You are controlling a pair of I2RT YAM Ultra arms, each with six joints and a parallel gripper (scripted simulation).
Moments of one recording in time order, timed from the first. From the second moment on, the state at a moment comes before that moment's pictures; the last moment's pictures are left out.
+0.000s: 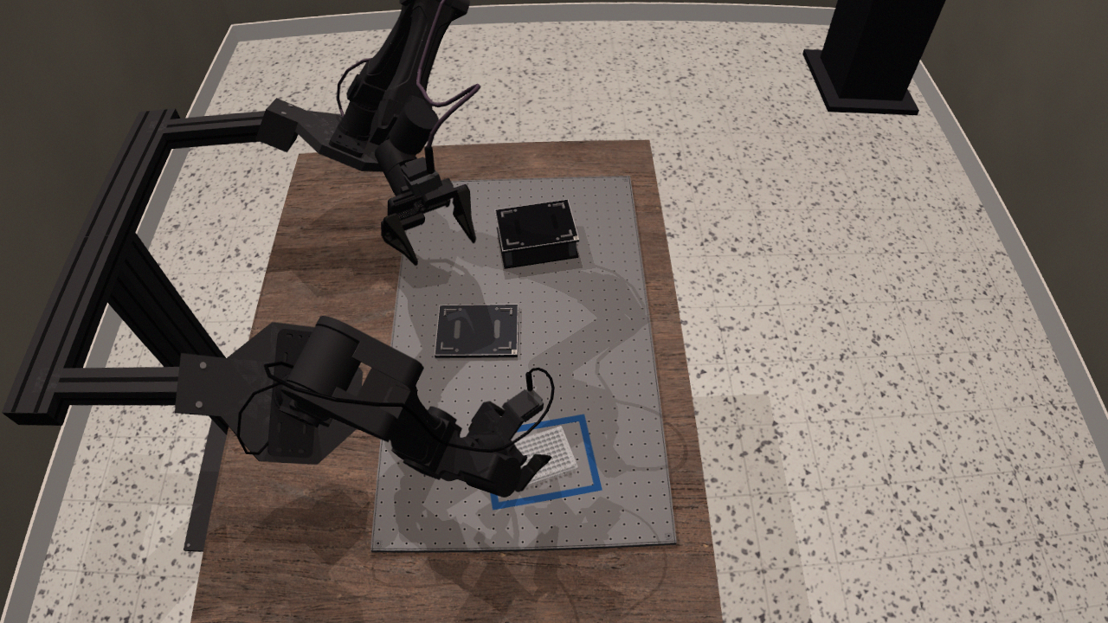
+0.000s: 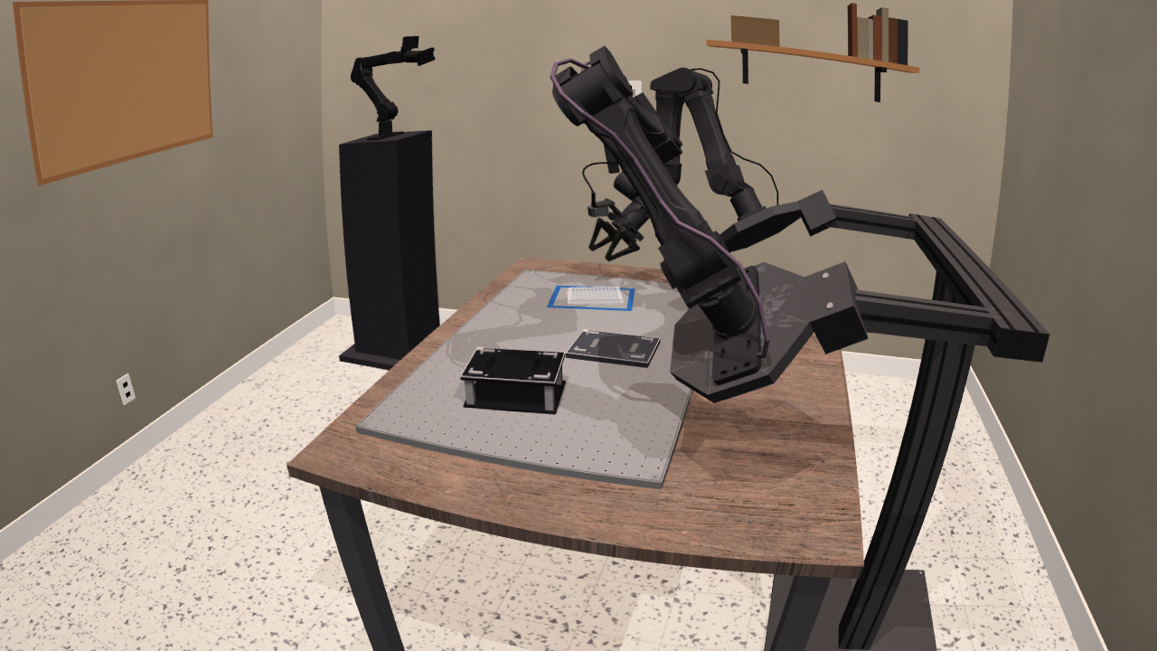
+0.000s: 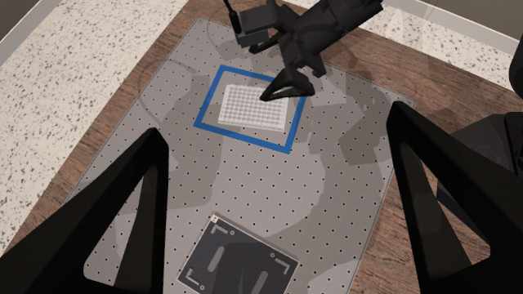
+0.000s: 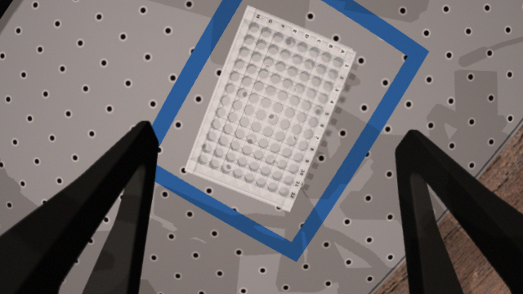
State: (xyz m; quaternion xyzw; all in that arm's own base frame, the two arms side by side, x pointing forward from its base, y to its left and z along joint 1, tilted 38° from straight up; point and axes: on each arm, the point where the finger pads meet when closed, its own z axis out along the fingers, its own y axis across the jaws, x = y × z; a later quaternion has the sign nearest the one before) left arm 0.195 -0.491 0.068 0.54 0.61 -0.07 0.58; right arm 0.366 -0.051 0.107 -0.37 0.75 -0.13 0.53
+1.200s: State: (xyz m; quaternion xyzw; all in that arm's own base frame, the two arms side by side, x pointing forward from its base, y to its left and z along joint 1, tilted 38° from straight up) left arm 0.202 -0.497 0.073 0.51 0.61 -0.08 0.60; right arm 0.374 -0.046 0.113 -0.39 0.73 -0.11 0.55
